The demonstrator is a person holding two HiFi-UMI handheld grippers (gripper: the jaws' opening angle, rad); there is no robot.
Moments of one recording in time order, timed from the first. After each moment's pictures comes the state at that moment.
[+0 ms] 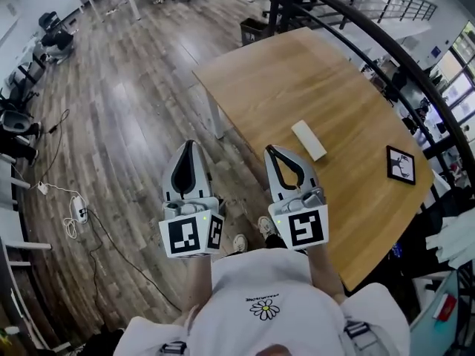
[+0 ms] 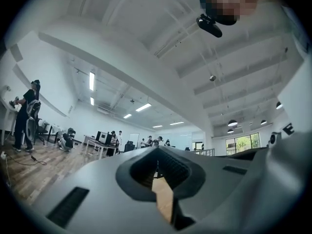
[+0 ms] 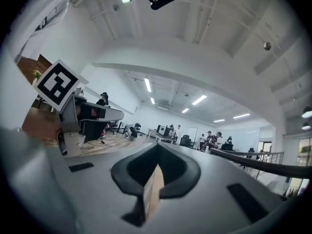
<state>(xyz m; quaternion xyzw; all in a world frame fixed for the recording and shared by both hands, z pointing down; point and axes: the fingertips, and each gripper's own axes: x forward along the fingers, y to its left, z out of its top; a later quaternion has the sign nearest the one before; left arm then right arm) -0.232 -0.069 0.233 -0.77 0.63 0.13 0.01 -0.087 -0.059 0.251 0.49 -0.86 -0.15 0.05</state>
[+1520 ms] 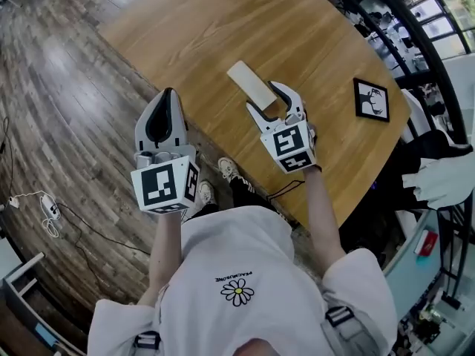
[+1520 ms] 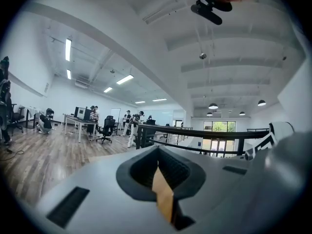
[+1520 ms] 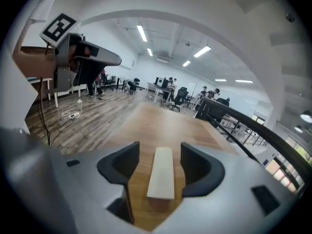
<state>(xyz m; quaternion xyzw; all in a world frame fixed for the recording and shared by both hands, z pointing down) -0.077 -0.186 0.351 -0.84 0.53 0.00 -0.07 0.106 -0.165 0.473 0.51 -0.81 0.02 0.30</state>
